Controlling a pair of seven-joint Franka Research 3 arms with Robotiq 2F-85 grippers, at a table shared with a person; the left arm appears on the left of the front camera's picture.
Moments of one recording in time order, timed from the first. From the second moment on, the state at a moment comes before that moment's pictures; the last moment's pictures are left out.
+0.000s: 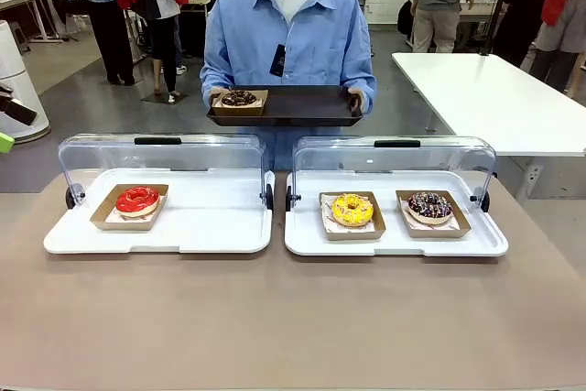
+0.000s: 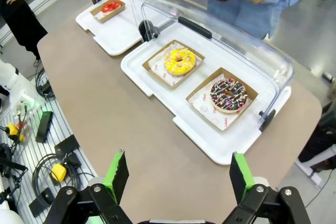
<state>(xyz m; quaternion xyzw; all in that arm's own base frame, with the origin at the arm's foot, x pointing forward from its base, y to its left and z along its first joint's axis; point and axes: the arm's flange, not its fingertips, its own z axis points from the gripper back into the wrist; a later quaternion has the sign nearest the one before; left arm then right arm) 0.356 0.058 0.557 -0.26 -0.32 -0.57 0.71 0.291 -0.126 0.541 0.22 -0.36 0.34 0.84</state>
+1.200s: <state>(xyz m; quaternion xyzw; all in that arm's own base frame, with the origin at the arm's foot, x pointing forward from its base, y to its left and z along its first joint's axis) 0.356 0.058 0.557 -0.26 -0.32 -0.57 0.71 0.291 -0.126 0.541 0.22 -0.36 0.34 0.84</state>
